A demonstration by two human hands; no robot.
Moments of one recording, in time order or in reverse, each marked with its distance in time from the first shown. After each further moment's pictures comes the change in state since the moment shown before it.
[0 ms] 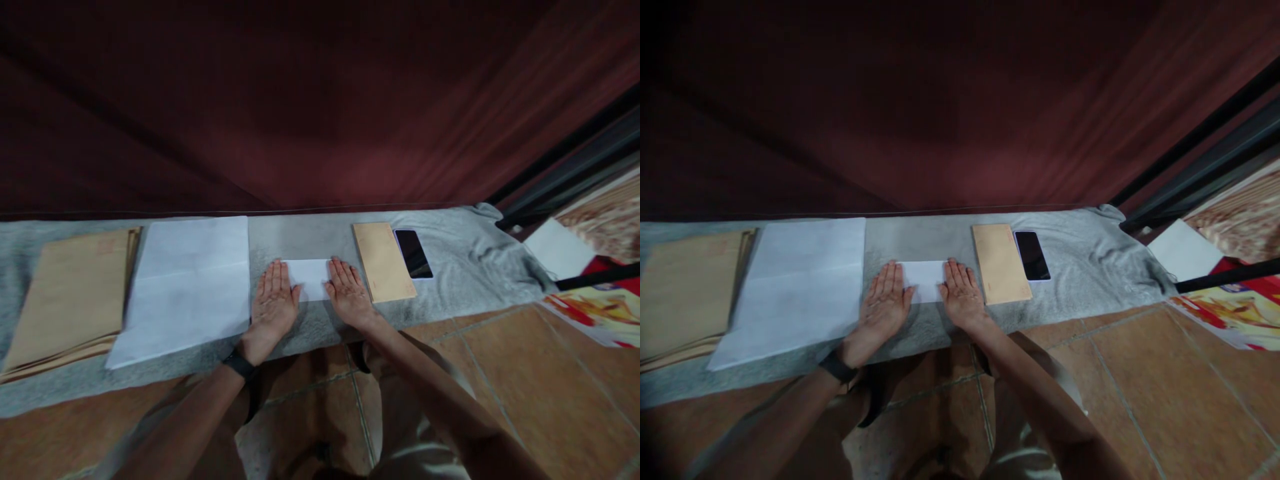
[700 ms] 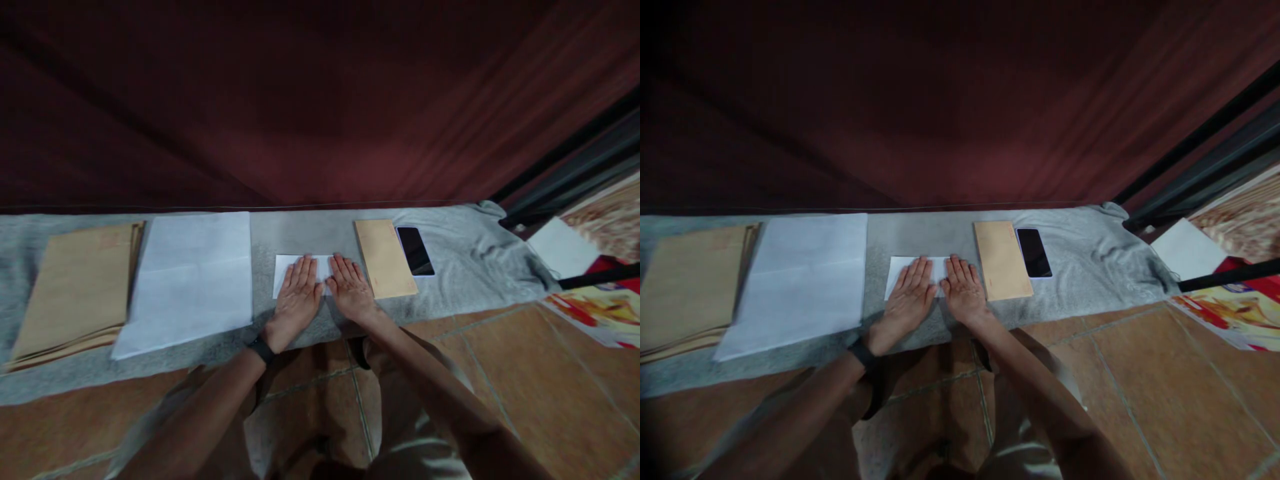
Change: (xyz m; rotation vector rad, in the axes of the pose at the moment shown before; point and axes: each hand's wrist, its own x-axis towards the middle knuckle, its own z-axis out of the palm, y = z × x) left_hand 0.004 0.032 0.006 -0.073 -0.031 0.236; right_hand 0.002 -0.004 -0.011 -0.009 -0.071 0.043
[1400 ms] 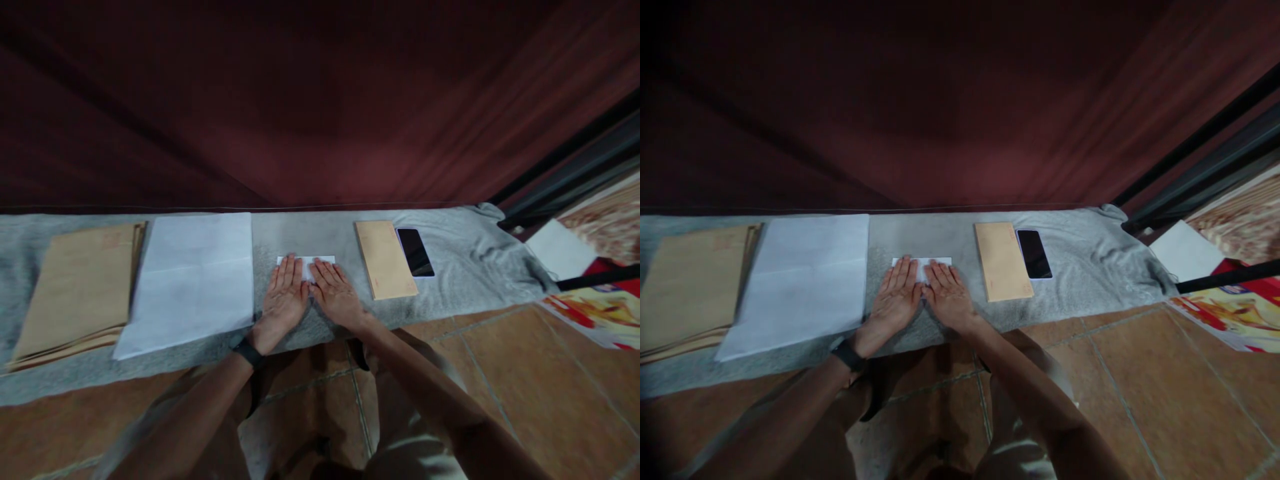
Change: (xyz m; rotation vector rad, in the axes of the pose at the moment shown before) left_hand -0.006 -0.023 -0.007 -0.010 0.029 -0.120; right_hand 0.005 -0.026 0.003 0.096 0.026 -0.192
